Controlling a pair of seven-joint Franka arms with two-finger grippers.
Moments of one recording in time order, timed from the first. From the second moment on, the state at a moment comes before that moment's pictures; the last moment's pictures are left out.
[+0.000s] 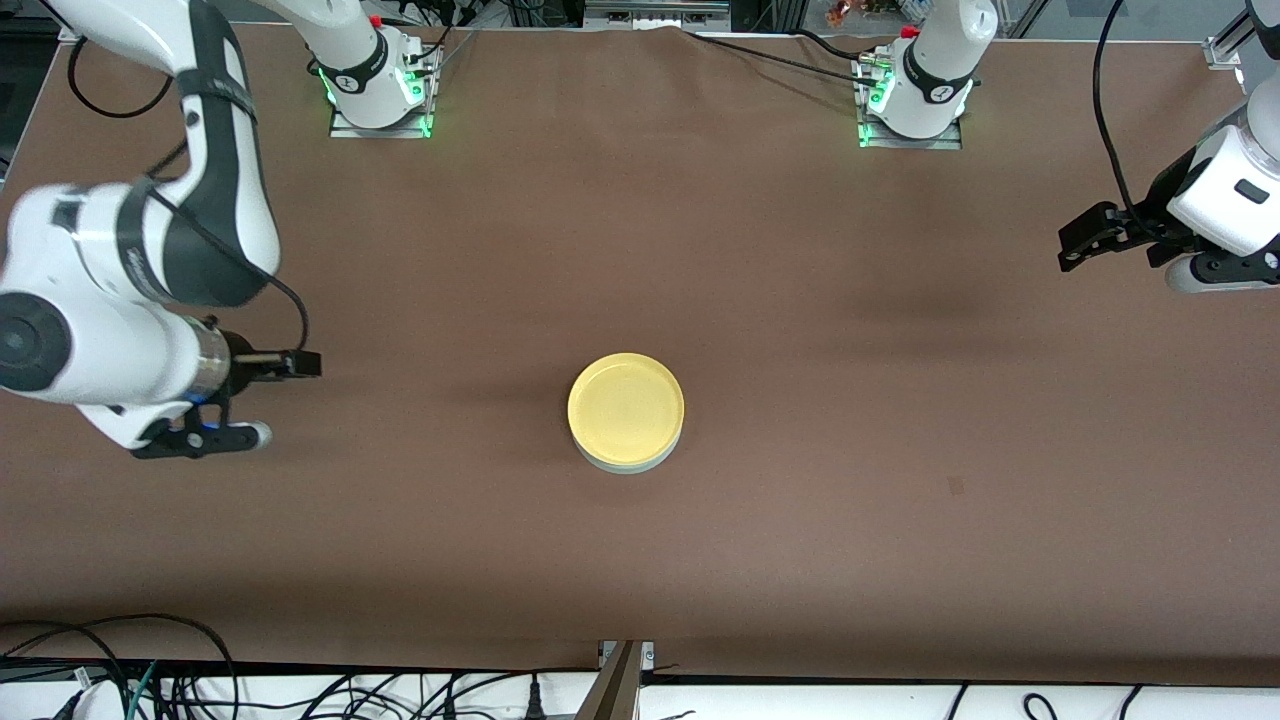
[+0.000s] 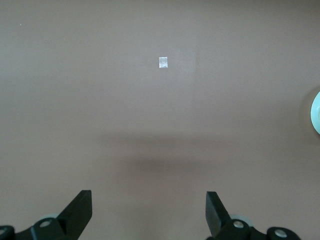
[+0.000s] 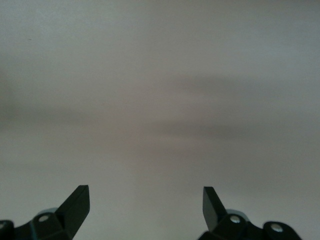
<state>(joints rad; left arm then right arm) -0.06 0.03 0.00 -1.59 0.03 1.57 -0.14 0.39 0.51 -0.36 -1.22 0.09 1.50 -0.04</state>
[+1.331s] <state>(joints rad) -0.06 0.03 -0.01 -1.59 0.03 1.56 -0.14 0.12 0.10 -0.17 -1.43 0.01 1.39 -0.06</state>
